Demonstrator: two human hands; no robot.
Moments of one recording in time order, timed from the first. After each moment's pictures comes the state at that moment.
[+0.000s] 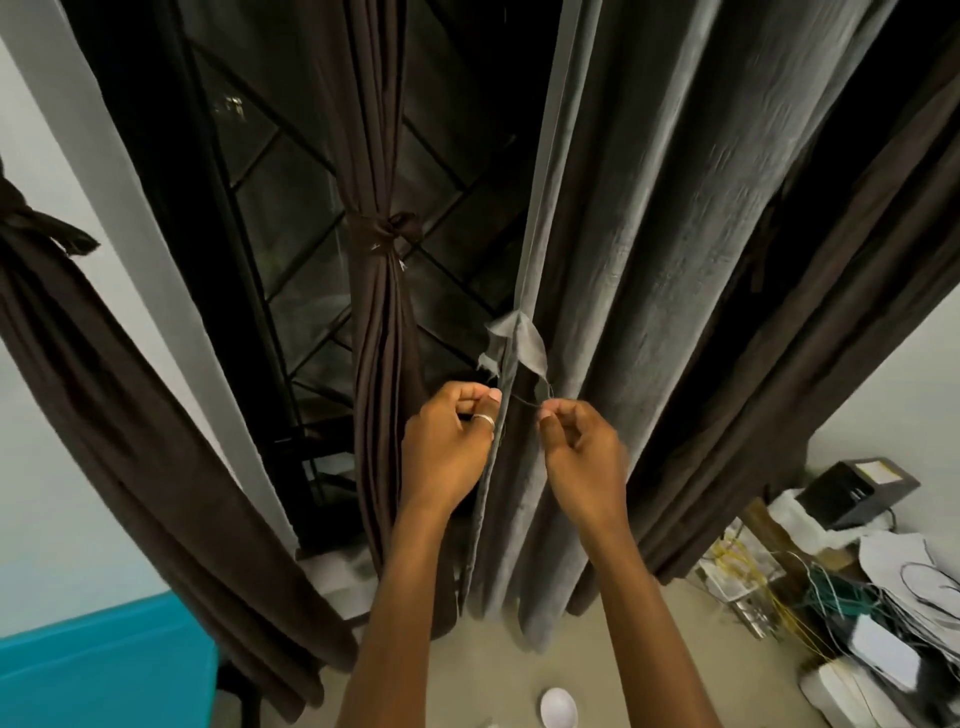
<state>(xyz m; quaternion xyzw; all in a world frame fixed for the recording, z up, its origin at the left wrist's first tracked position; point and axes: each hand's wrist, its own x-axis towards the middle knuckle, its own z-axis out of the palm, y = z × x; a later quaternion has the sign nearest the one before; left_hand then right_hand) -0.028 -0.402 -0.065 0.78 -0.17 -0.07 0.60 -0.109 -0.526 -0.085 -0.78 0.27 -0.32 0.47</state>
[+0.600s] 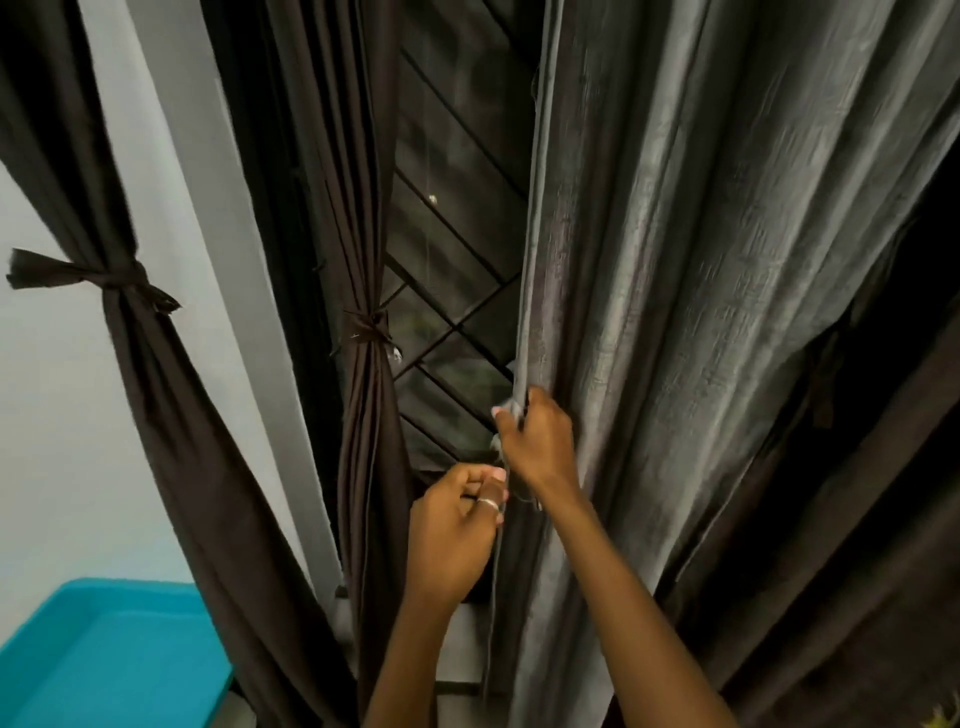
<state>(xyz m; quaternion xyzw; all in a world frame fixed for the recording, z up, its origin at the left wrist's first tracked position) -0.076 -0.484 -0.054 0.77 -0.05 0.08 0.63 0.001 -0.610 -0.034 -0.88 0.08 -0.23 0.40</state>
